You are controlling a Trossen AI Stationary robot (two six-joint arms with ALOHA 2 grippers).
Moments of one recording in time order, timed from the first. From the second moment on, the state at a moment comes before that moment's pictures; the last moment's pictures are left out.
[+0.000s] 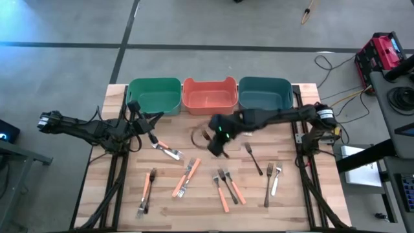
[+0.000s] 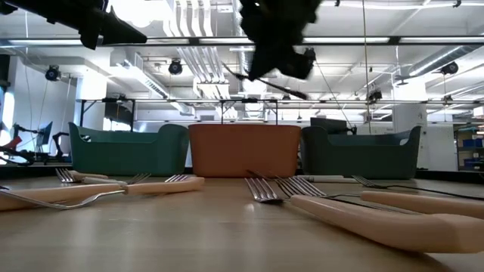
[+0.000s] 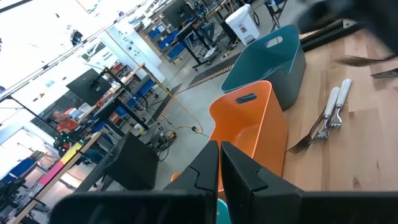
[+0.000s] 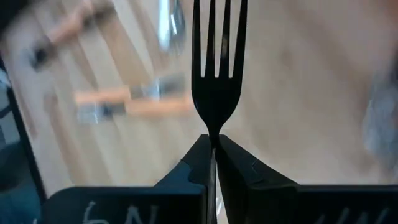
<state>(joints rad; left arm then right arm) -0.19 0.57 0.47 -0.04 -0.83 0.54 -0.04 1.78 1.56 -0.72 -0.08 0.54</state>
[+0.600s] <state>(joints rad) -0.19 0.57 0.47 -0.03 -0.83 0.53 -0.35 2.04 2.18 -0.46 -0.04 -0.24</state>
